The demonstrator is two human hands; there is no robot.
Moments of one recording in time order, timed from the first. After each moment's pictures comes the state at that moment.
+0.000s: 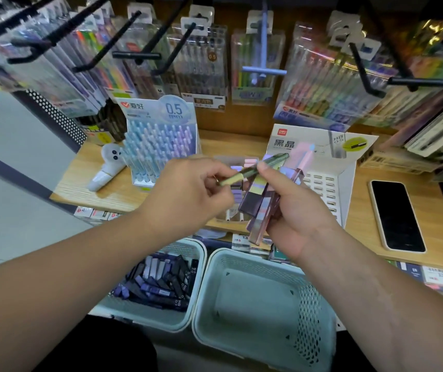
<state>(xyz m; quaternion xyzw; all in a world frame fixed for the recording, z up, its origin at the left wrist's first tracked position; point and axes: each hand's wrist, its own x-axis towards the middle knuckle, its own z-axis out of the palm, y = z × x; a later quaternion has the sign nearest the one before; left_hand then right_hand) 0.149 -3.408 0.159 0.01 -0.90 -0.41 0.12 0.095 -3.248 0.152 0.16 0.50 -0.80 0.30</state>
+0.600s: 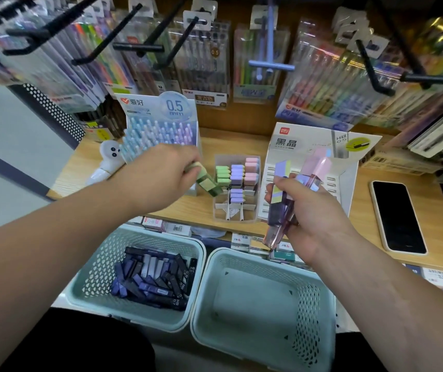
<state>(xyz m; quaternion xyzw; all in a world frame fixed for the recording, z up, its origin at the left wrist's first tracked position) 0.127 -3.464 0.159 -0.03 -0.98 -0.17 0.01 0.089 -3.229 0.138 0.22 0.59 -0.74 0.23</state>
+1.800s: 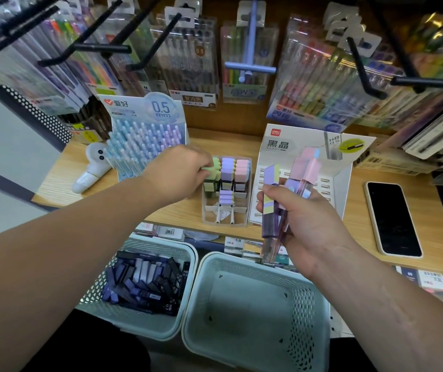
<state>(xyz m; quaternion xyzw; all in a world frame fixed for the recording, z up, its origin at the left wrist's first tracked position) 0.072 -3.453 0.108 -0.07 -0.99 -0.10 0.02 0.087 -3.218 0.137 0.17 0.61 -0.73 0.25</state>
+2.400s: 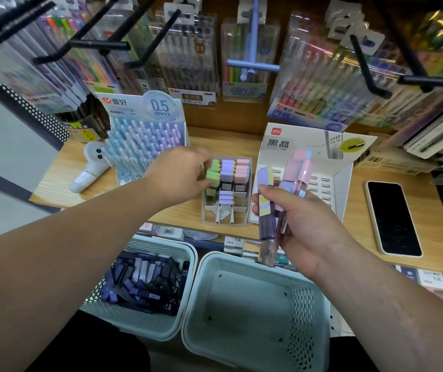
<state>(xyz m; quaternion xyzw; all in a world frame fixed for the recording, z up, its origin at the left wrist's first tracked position) 0.072 -3.449 0.099 -0.02 -0.99 -0.14 0.02 0.089 -3.221 0.146 0.17 0.58 -0.73 0.30</state>
